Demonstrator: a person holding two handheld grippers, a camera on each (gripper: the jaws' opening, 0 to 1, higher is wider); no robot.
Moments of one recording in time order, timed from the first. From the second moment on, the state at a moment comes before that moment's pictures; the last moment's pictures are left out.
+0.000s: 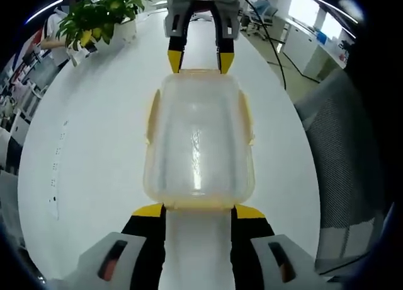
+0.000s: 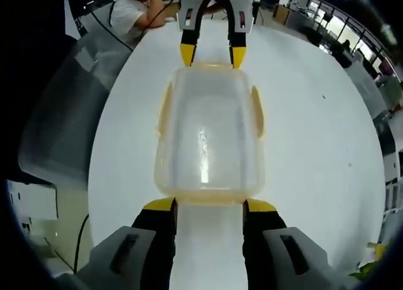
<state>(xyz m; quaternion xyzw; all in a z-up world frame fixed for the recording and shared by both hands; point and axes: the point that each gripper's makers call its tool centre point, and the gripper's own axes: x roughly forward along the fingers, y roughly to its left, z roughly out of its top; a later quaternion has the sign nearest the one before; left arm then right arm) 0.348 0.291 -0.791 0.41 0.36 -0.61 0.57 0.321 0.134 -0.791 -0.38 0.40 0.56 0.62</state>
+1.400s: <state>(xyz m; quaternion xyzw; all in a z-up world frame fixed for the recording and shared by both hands) 0.348 0.300 -0.769 0.02 0.43 -0.49 0.75 0.315 0.149 -0.764 -0.04 0.41 0.45 0.79</state>
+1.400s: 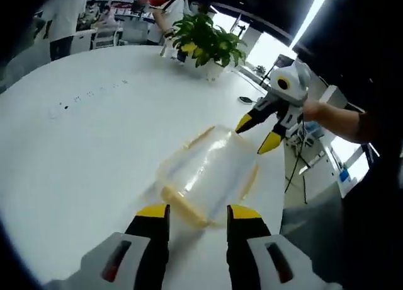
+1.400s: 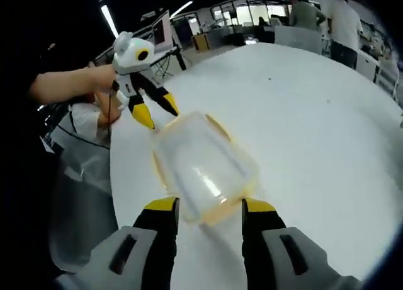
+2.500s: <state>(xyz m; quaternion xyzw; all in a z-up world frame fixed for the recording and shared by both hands) 0.346 0.297 -0.784 -0.02 0.46 -0.45 0.77 0.321 0.148 -0.764 0.00 0.41 0.44 0.80</state>
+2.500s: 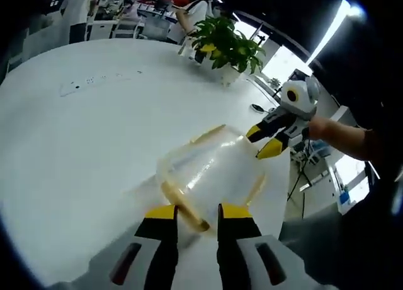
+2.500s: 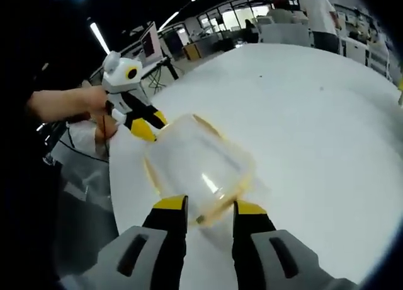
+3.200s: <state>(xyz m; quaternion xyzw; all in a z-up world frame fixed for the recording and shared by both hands) 0.342 0.297 -0.782 -0.03 0.46 -0.43 0.78 0.309 0.148 -0.770 -0.02 0.45 0.43 0.78</state>
